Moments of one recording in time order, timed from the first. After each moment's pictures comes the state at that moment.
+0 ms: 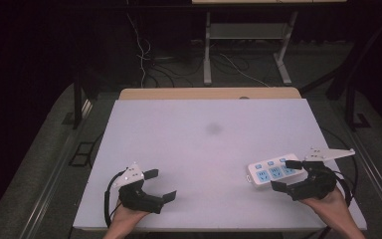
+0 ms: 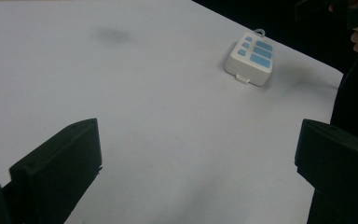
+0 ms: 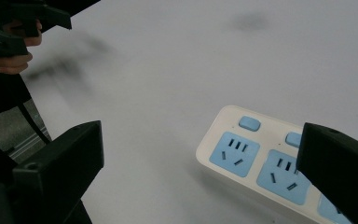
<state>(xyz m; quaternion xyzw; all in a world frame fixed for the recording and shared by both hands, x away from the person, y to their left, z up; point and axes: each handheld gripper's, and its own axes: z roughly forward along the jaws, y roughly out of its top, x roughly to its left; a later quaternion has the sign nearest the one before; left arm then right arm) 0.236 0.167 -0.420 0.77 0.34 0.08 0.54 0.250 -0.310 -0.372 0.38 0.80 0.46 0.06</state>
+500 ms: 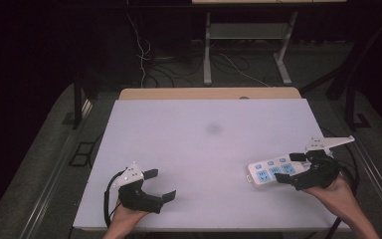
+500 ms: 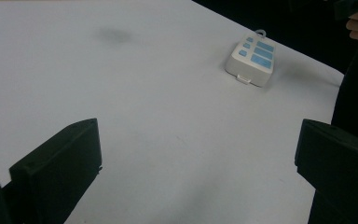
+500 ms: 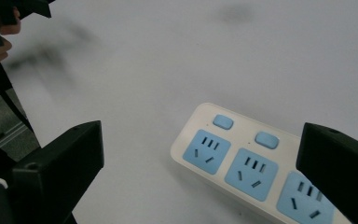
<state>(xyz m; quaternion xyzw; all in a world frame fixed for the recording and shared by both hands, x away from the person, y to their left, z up) 0.237 0.168 -0.420 0.76 0.34 0.08 0.54 0.272 -0.320 -0.361 0.39 0.82 0.42 0.06</state>
